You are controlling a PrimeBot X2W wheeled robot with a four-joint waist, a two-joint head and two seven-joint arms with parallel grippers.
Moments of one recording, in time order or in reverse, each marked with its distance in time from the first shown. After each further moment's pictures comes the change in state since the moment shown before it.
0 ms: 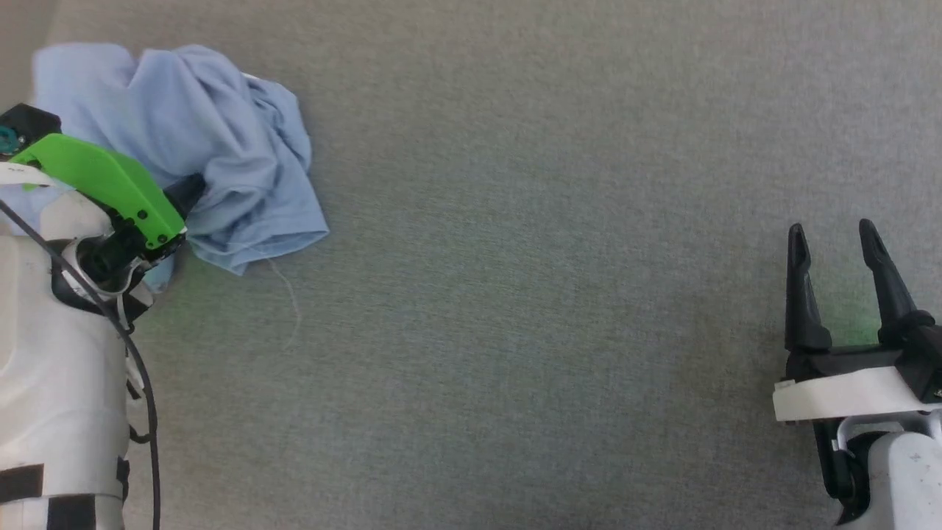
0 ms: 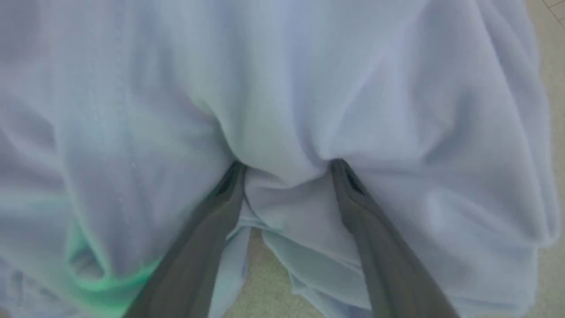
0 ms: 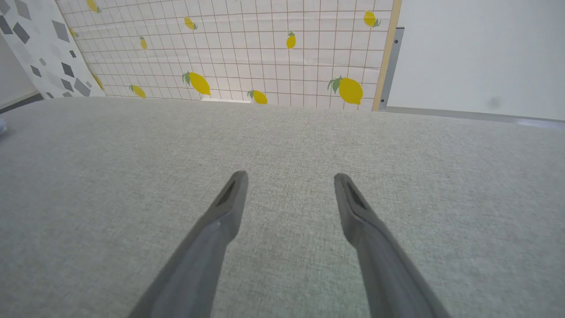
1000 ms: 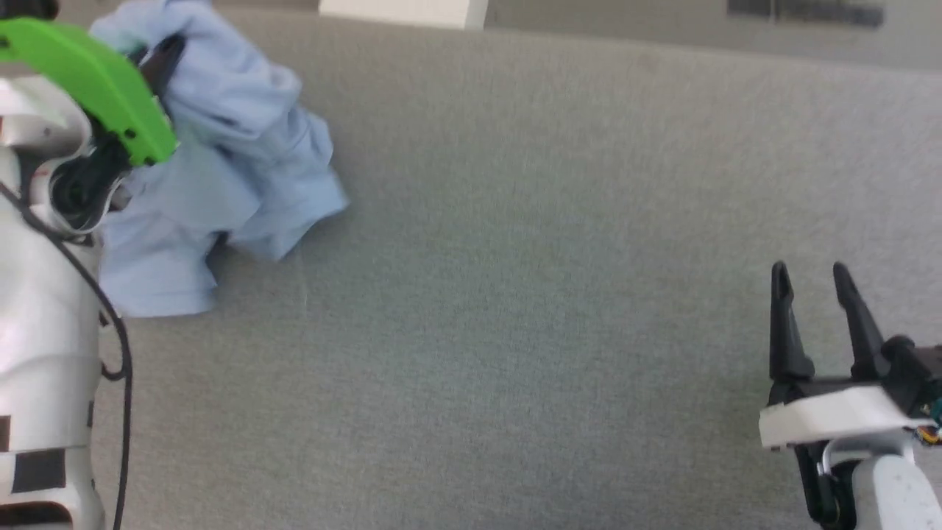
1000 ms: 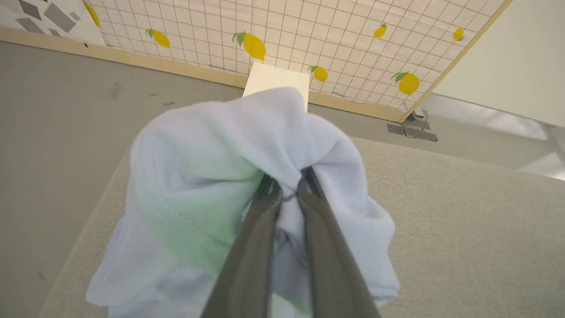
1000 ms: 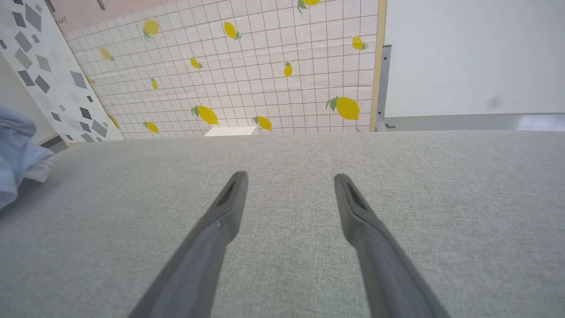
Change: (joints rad) left arm -0.144 0.067 -0.136 -0.105 0.008 -0.223 -0.151; right arm 0.022 0.000 0.020 0.107 0.130 0.000 0.000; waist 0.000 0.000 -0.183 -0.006
